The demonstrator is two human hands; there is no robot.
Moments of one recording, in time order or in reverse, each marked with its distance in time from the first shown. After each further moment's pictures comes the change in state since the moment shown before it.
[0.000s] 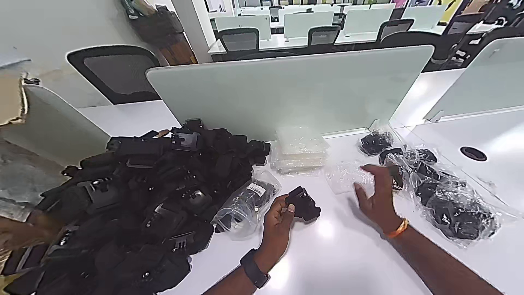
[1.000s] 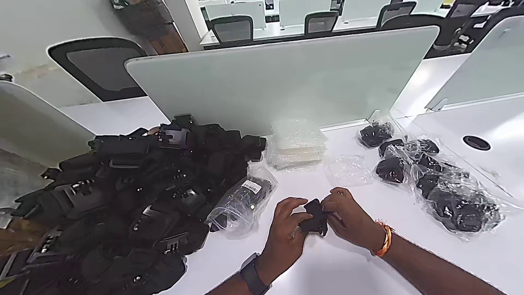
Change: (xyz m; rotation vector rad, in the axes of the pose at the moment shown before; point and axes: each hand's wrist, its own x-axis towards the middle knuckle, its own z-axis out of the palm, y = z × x) left_hand -0.013 0.001 0.007 0.536 -0.226 0.430; right_hand -0.028 -0.056 0.021 0.284 -0.357 -0.326
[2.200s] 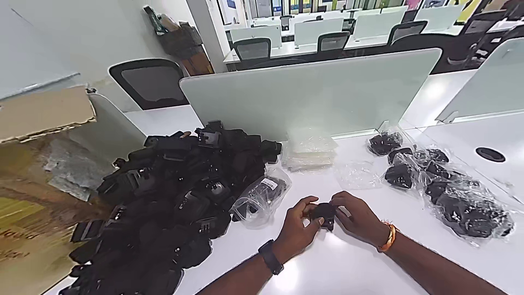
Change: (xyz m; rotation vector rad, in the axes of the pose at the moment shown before) left_hand 0.005 0.009 -0.004 -0.390 -0.087 -0.302; right_hand -0.001 0.005 0.006 0.058 0.044 -0.016
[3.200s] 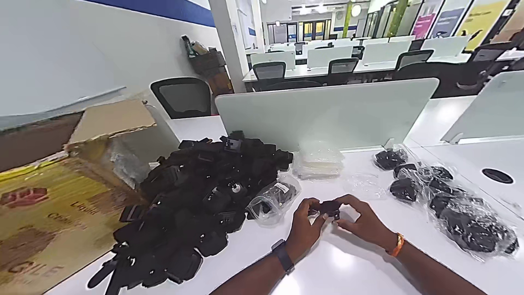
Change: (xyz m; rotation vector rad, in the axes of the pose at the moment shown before) left_hand -0.002 -0.003 0.005 0.128 0.221 0.076; right_hand 0.016 -0.015 -0.011 0.286 -0.018 0.139
